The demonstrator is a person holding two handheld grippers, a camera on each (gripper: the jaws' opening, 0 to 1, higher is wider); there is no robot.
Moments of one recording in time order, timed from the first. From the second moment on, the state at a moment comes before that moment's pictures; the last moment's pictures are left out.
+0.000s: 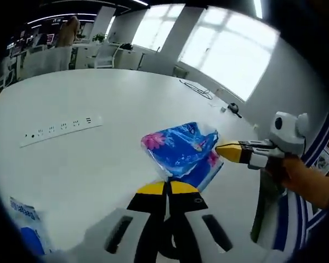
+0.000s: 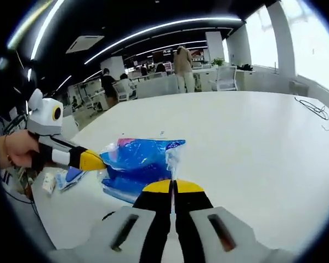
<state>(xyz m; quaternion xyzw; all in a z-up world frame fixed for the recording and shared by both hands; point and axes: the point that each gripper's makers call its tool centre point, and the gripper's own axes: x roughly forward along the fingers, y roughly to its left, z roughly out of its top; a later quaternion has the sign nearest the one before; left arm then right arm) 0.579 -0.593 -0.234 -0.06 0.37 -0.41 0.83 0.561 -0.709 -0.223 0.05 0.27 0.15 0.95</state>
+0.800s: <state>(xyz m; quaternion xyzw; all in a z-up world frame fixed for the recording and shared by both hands) 0.589 -0.605 -0.306 -0.06 0.43 -0.40 0.81 0.570 -0.720 -0.292 0.07 0.33 0.14 0.93</state>
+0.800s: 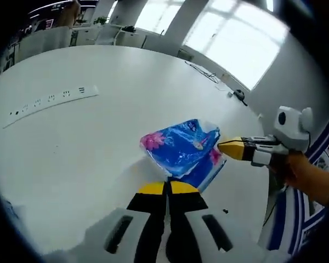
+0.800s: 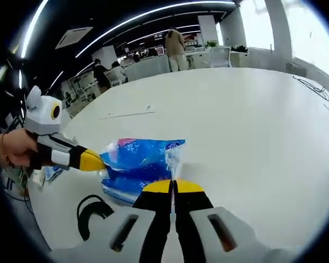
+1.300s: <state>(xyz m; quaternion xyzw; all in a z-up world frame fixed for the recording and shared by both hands) 0.589 -0.605 -0.324 -0.06 0.44 -0.40 0.80 0.573 -0.720 -0.312 0.07 0.35 0.14 0.92</state>
